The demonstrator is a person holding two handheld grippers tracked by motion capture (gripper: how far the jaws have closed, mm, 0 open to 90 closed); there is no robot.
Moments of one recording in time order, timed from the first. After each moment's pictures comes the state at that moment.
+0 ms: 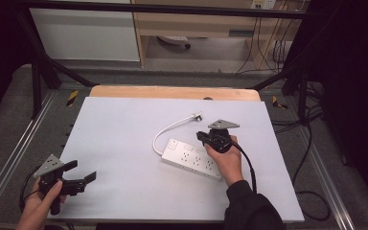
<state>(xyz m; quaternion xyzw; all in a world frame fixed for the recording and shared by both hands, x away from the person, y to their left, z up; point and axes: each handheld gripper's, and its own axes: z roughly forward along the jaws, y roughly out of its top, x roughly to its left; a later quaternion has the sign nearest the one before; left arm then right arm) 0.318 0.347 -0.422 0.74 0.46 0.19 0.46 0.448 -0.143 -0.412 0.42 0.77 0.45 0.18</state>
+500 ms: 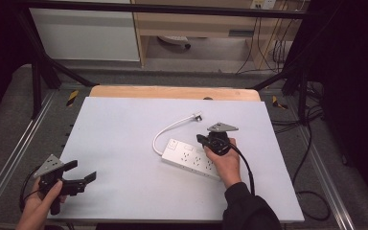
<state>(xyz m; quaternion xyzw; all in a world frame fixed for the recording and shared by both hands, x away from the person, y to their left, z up) 0.318 0.347 -0.422 0.74 0.46 0.19 0.46 0.445 -0.142 -0.424 0.42 0.77 0.45 0.18</state>
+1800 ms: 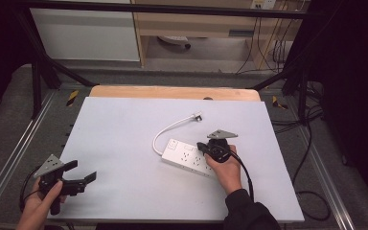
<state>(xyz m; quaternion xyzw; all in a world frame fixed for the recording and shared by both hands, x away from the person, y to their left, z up) 0.318 0.346 -0.422 0.74 0.46 0.19 0.46 0.428 -0.142 -0.436 0.43 0.78 0.43 0.16</state>
